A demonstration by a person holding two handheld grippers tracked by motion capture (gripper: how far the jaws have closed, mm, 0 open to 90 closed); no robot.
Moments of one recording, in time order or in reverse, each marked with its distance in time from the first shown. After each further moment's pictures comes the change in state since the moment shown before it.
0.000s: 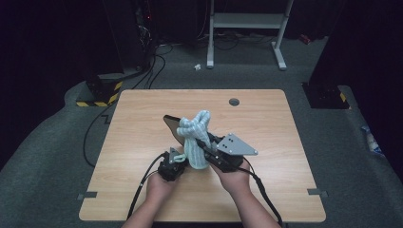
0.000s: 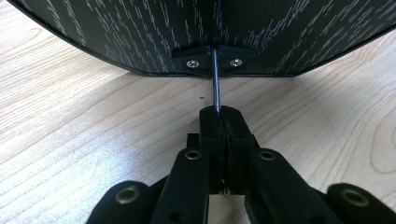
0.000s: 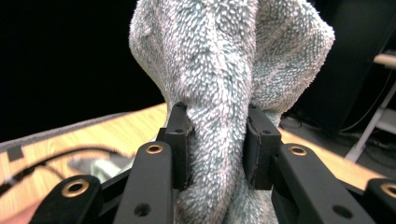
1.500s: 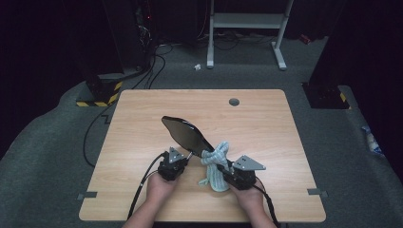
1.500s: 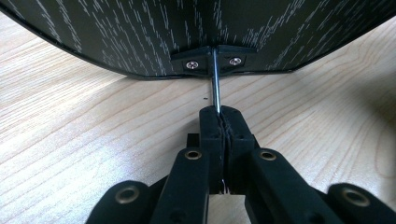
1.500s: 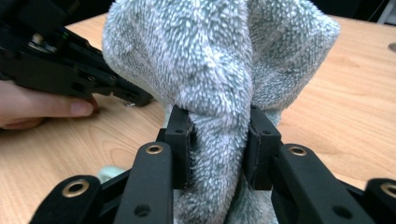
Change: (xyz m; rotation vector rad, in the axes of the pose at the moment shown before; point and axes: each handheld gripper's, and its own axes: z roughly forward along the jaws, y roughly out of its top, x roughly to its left) left arm 0.001 0.000 0.001 -0.001 0.010 -0.017; right arm -0.027 -0.118 -0.019 0.266 -0.037 0.142
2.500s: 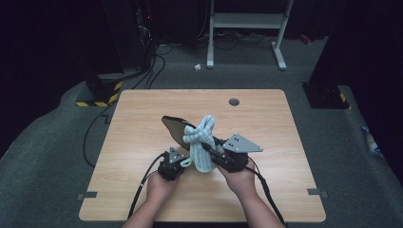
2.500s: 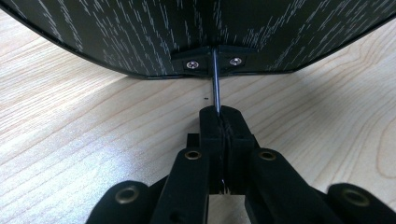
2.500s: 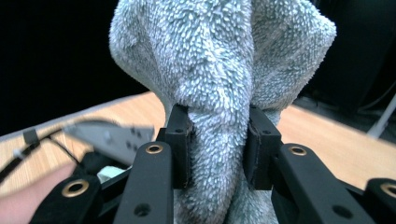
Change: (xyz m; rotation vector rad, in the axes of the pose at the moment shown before) left arm -0.001 0.000 0.000 0.000 0.007 0.007; right arm 0.023 0.098 -0.011 -0.193 0.089 -0.091
